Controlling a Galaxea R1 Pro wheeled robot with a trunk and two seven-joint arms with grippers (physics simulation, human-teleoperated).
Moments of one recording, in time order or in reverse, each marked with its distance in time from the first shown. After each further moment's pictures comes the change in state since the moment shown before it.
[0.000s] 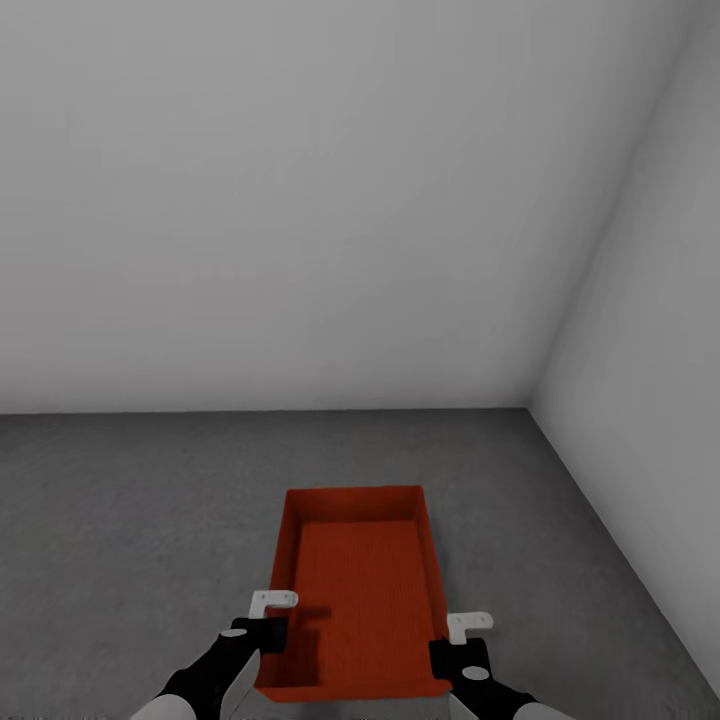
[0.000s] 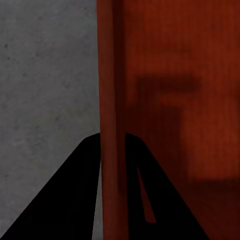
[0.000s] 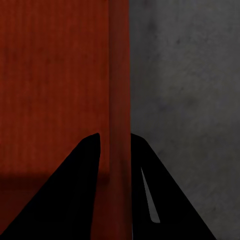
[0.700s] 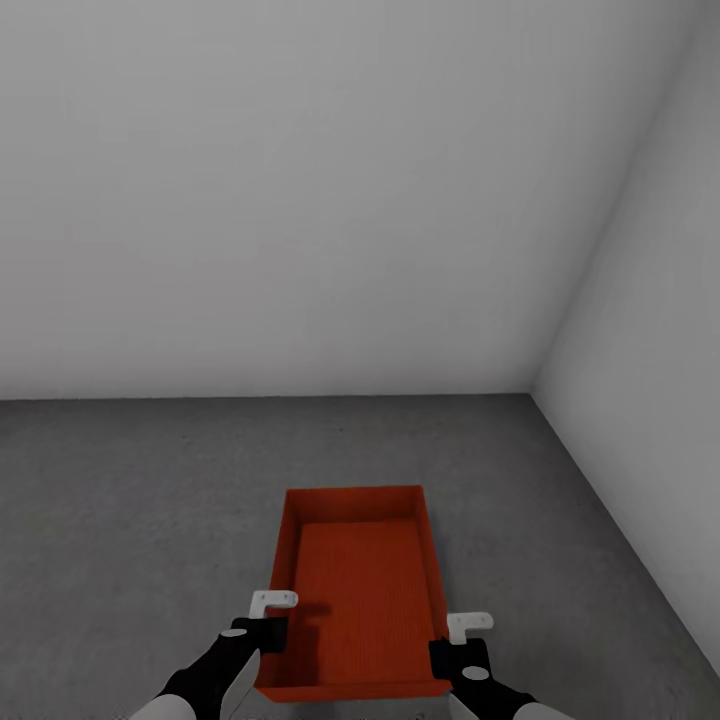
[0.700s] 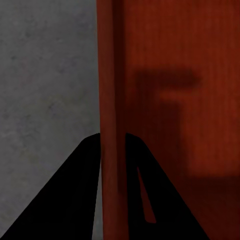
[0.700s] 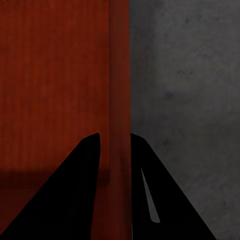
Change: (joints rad) left arm 0.000 0.000 0.000 0.000 0.000 0.000 0.000; right arm 0.000 0.000 0.000 0.000 0.000 0.000 0.000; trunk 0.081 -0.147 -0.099
